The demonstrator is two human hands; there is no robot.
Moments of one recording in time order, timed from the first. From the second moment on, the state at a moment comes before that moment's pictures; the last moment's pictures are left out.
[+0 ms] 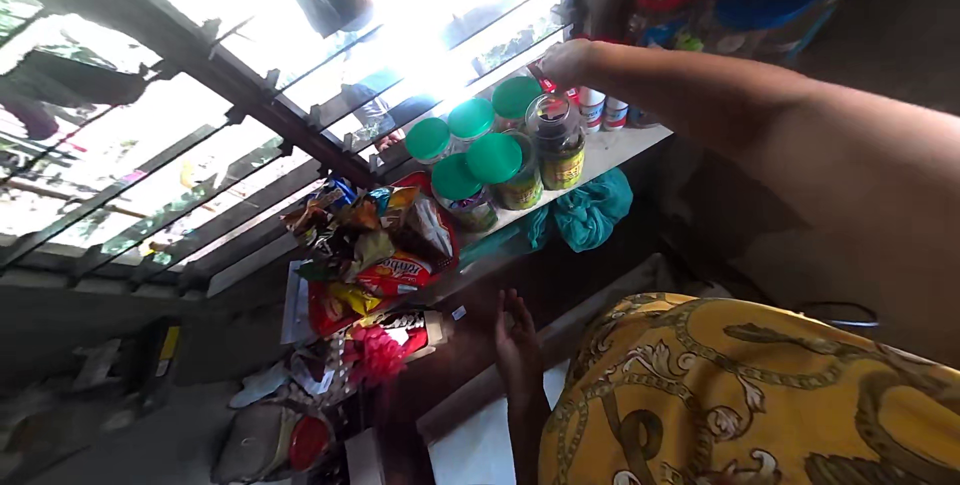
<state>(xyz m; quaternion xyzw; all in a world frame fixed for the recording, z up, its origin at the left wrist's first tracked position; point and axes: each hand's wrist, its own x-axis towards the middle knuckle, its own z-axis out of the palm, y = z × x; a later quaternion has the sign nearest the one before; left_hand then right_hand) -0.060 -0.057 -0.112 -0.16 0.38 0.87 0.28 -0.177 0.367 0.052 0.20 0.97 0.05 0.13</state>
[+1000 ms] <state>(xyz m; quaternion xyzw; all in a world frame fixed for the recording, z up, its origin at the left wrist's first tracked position) -0.025 -0.045 -0.124 -0.23 0.40 0.85 0.27 -0.168 0.410 0.054 0.13 0.99 0.00 0.10</state>
